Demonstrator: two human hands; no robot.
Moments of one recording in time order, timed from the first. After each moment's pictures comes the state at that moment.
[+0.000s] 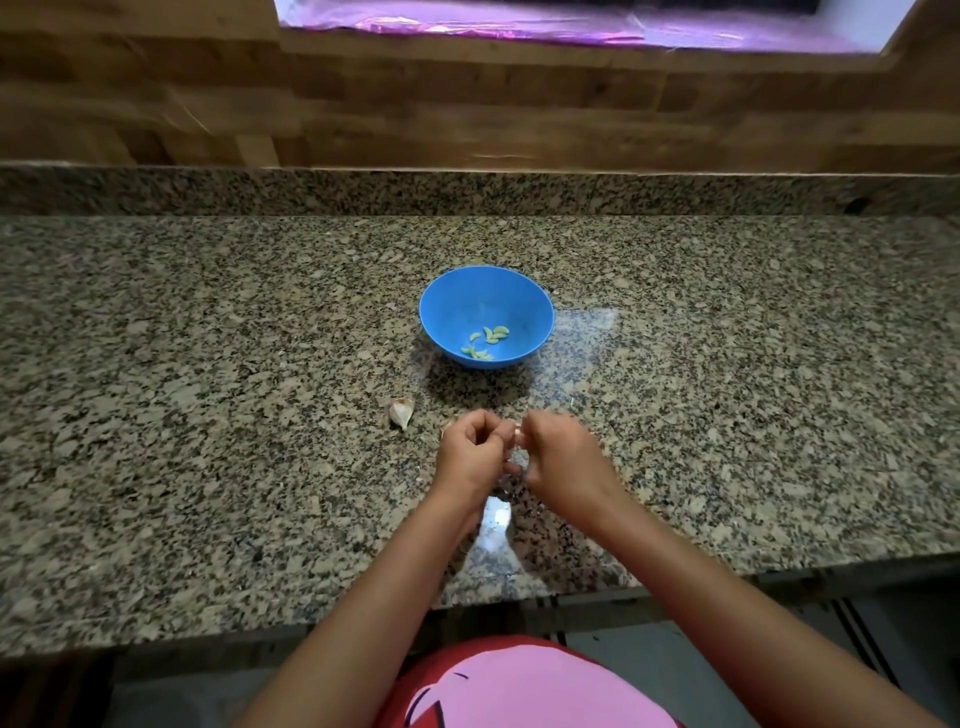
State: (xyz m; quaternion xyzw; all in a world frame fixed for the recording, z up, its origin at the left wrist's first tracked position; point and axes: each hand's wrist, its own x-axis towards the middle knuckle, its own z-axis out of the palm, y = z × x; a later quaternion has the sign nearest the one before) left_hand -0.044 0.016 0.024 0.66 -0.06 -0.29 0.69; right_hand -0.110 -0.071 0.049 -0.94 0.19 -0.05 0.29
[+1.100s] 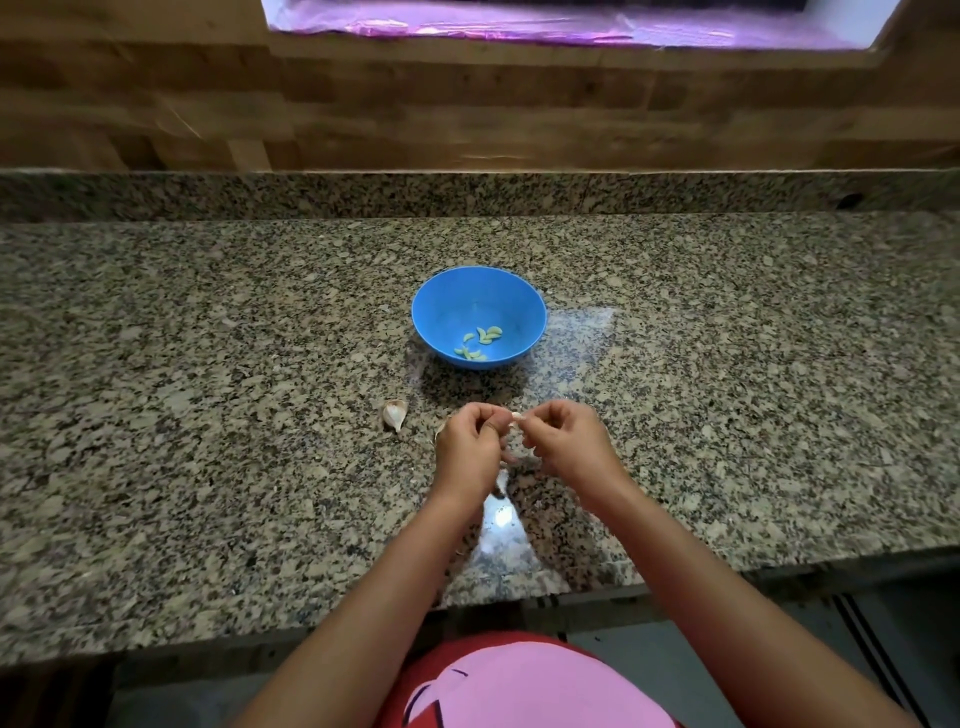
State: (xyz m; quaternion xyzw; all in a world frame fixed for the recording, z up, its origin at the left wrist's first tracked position) left_hand -0.040 0.008 0.021 0.73 -0.08 -0.24 0.64; right_hand -0.106 -0.082 0.049 -0.75 0.31 -0.09 0.58
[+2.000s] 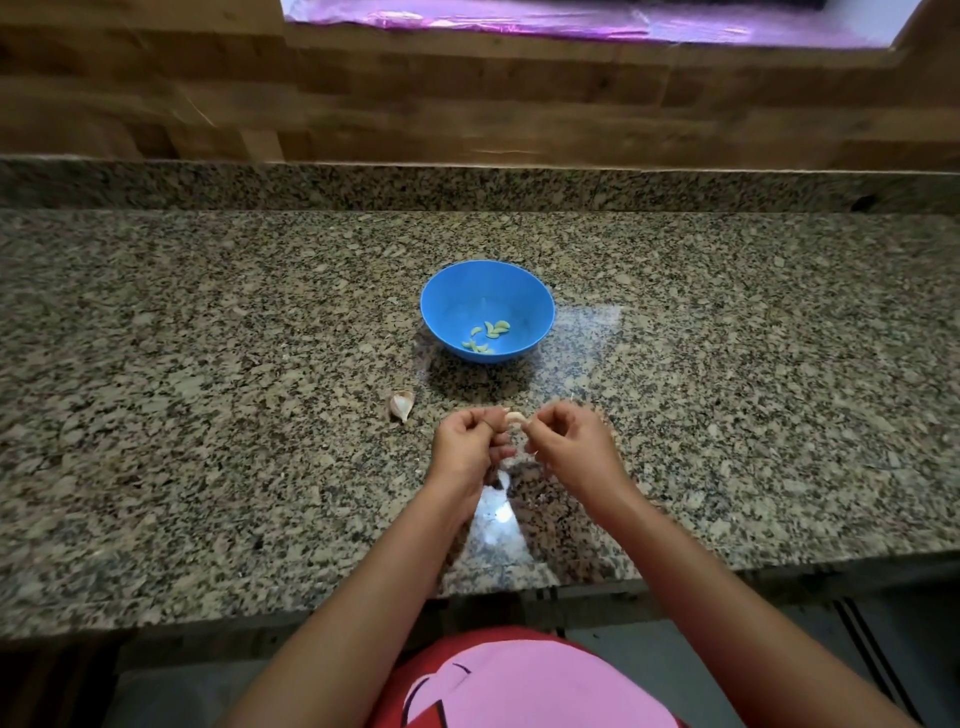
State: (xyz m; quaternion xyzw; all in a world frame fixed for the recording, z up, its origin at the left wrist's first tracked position) left_hand -0.039 0.012 0.021 0.59 0.02 -0.32 0.74; right_hand -0.113 -0.082 0.042 -0.75 0.30 -0.09 0.58
